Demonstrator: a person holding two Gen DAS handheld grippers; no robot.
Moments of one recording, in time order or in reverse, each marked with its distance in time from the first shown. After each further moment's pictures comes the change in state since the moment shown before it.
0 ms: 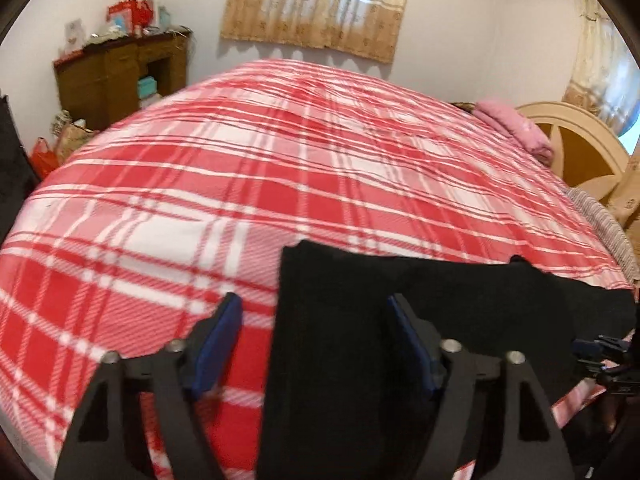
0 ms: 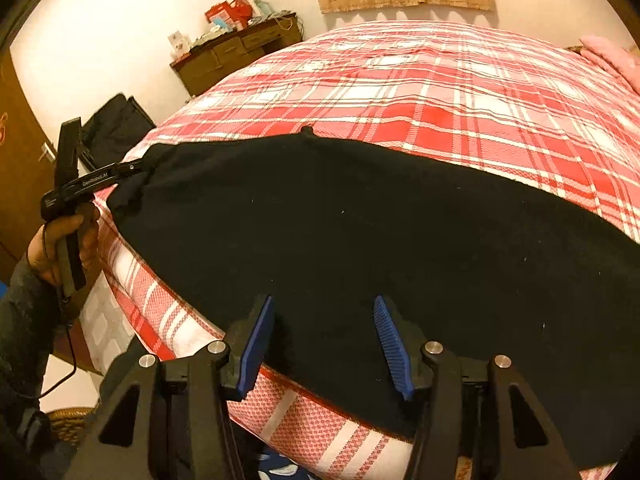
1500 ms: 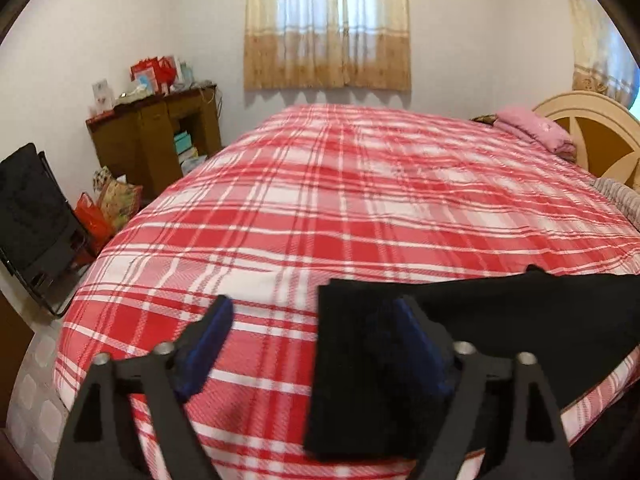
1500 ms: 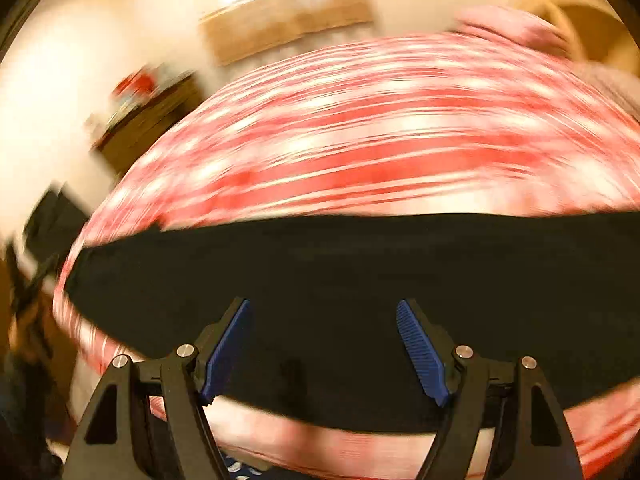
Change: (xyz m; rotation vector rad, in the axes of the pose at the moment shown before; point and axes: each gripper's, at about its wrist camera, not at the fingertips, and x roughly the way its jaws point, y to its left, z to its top) left arm -0.057 -0.003 0.000 0.108 -0.182 0.192; right arm -0.125 -0.150 -0.025 0.349 -0.155 -0.250
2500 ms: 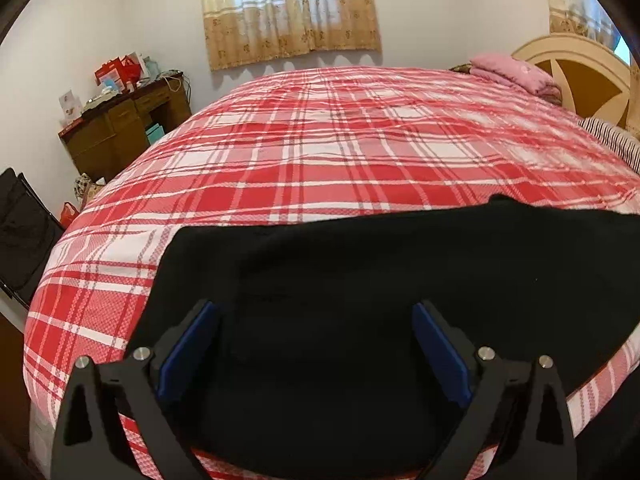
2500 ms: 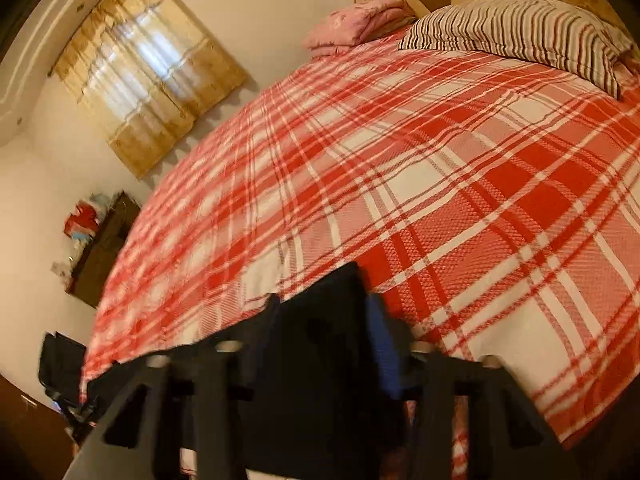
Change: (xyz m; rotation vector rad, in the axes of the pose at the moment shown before) left arm 0.031 -0.091 -0.036 0.135 0.126 0.016; right arm -0.103 -0.252 0.053 0.313 -0.122 -0.067
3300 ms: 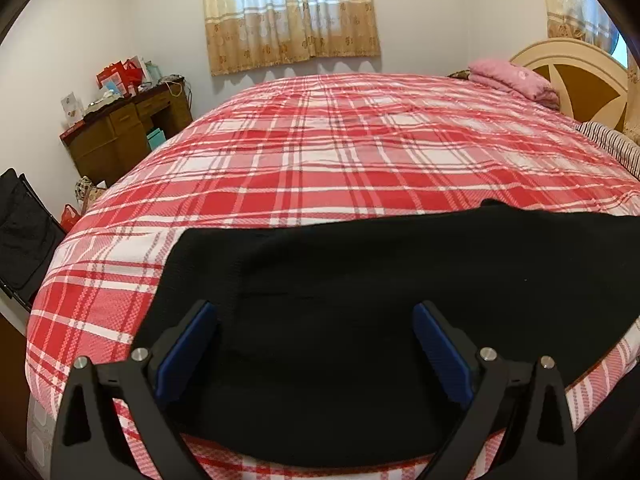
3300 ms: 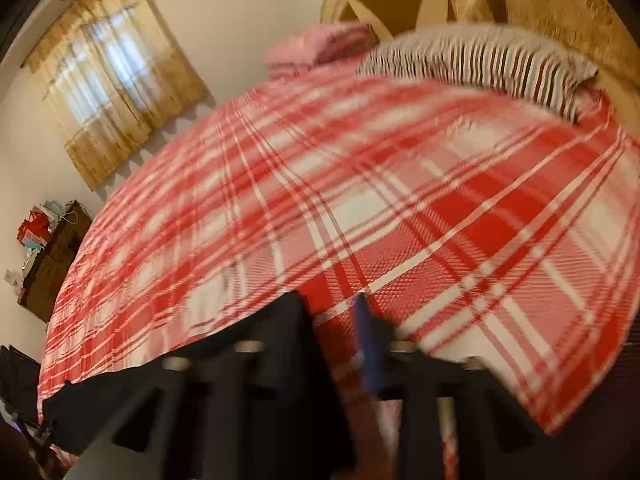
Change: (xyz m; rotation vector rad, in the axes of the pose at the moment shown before) left arm -0.012 0.000 0.000 -0.013 -0.026 -0.009; right arm -0.029 0.006 -0.002 -0.007 -0.128 -0.171
